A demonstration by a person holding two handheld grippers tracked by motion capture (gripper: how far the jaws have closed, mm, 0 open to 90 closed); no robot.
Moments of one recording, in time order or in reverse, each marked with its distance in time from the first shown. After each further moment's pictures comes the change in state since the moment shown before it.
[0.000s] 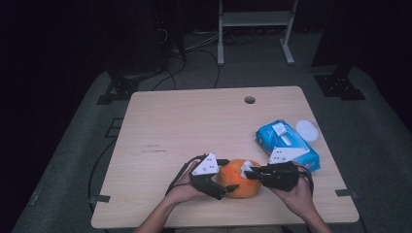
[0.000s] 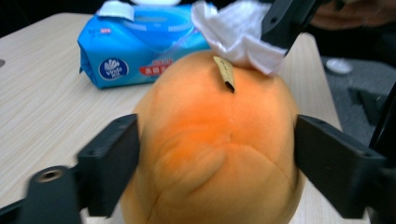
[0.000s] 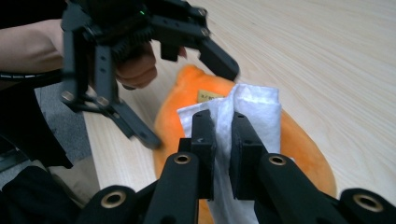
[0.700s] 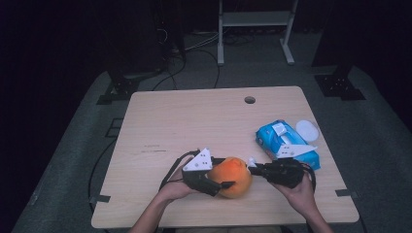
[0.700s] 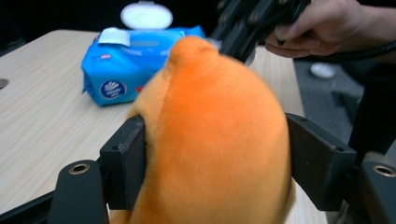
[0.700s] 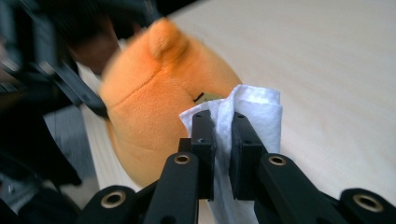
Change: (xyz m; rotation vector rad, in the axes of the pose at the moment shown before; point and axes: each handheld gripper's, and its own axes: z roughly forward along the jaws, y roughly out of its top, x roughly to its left) left arm -0.006 0.029 -0.029 0.069 -0.004 0.036; right arm -0.016 -0.008 0.001 -0.031 0.022 0.098
